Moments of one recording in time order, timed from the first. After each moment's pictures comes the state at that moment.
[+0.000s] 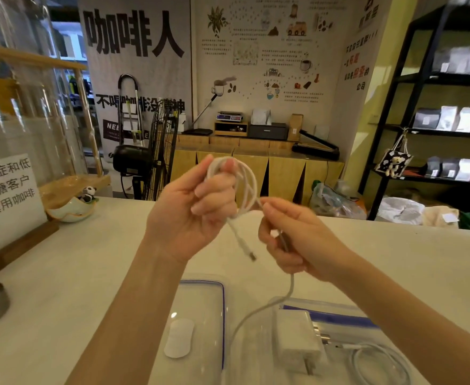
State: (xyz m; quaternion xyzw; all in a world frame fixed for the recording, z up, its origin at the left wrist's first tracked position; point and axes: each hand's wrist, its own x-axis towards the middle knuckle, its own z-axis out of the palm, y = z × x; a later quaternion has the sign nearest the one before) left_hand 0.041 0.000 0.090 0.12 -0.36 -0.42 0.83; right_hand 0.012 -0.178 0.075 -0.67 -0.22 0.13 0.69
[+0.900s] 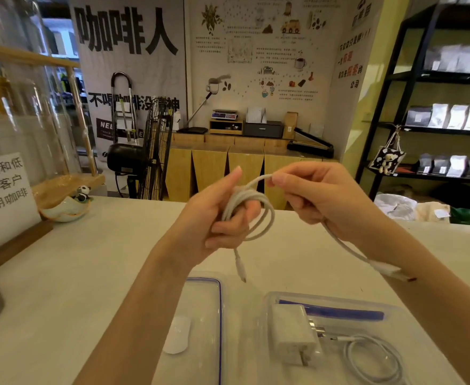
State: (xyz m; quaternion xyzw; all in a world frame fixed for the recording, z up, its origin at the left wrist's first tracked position) left_hand 0.031 -0.019 0.079 0.50 -0.41 -0.24 0.73; right_hand 0.006 -0.197 0.118 -0.74 -0.24 -0.02 0.63
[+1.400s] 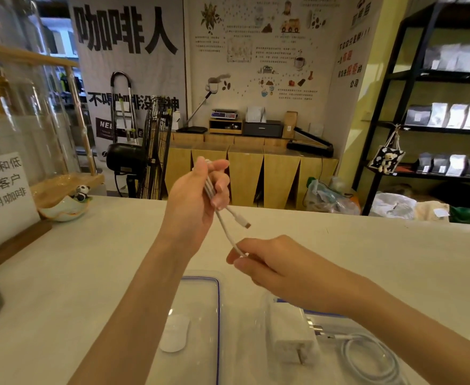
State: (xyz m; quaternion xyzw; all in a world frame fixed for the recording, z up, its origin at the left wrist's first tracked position) left_hand 0.044 -0.020 0.077 0.47 -0.24 0.02 0.85; right_hand -0.025 -0.160 0.071 -0.92 -0.30 0.00 0.26
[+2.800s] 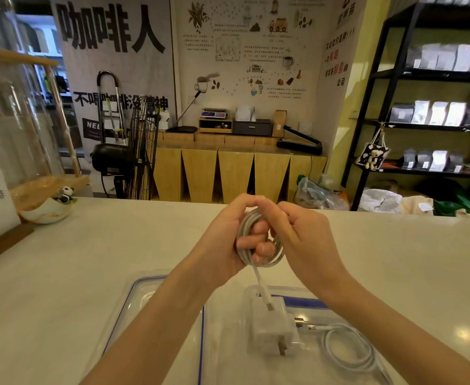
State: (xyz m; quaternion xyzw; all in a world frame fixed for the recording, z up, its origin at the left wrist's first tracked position) left_hand 0.007 -0.070 0.067 0.53 -0.21 -0.26 0.78; right_hand -0.015 -0.193 0.054 -0.84 -0.16 -0.33 0.41
